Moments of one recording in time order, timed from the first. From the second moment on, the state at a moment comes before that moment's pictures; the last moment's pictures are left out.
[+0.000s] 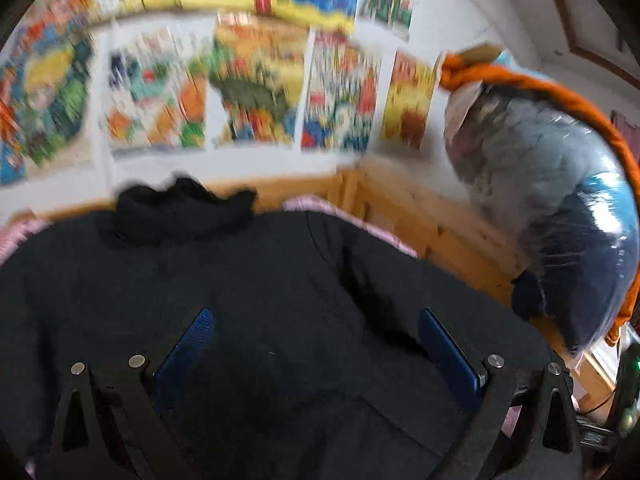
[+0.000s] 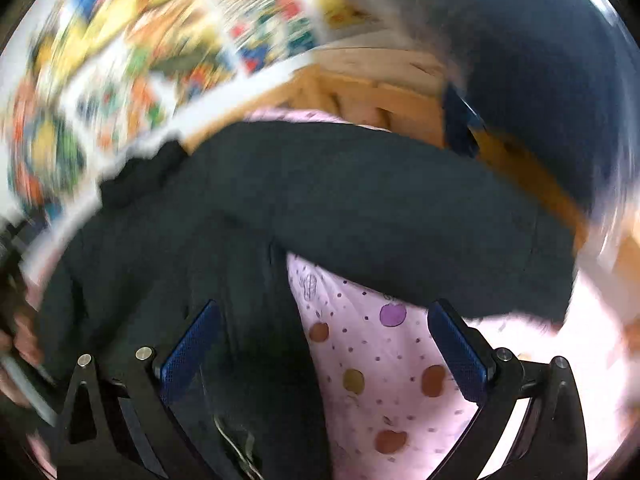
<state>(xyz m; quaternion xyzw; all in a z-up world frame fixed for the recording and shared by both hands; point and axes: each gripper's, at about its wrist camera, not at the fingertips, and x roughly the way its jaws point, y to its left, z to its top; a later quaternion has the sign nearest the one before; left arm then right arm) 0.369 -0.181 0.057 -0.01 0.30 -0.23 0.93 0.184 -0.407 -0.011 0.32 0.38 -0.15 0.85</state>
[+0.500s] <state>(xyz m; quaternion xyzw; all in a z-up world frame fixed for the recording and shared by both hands) 0.463 -0.234 -0.044 -0.01 0.43 -0.22 0.88 0.166 -0.455 -0.064 0.51 0.23 -0.23 0.79</state>
